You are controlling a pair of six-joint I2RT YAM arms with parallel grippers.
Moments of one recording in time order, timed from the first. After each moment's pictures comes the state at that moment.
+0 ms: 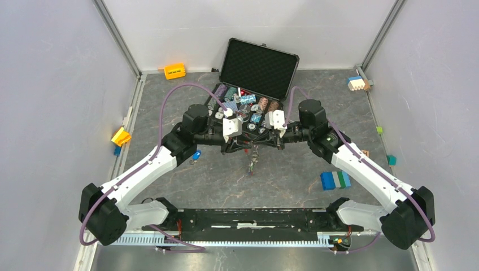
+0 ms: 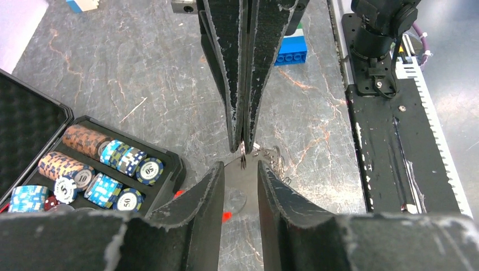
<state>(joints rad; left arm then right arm) -0.64 1.17 0.91 -0.10 0.83 0.41 0.59 1.16 0.94 -0.15 -0.93 -0.51</state>
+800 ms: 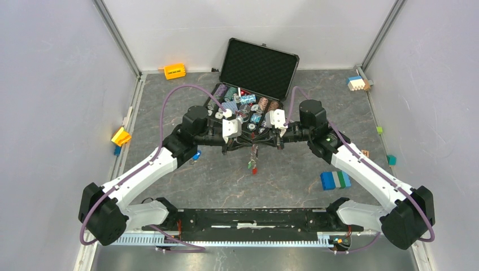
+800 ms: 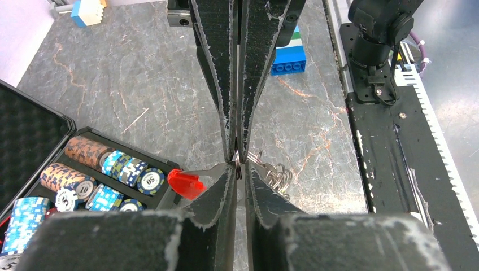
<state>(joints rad) -0.65 1.16 0.88 -0.01 0.85 0.38 0.59 1.16 0.92 -0.09 -0.94 -0.47</state>
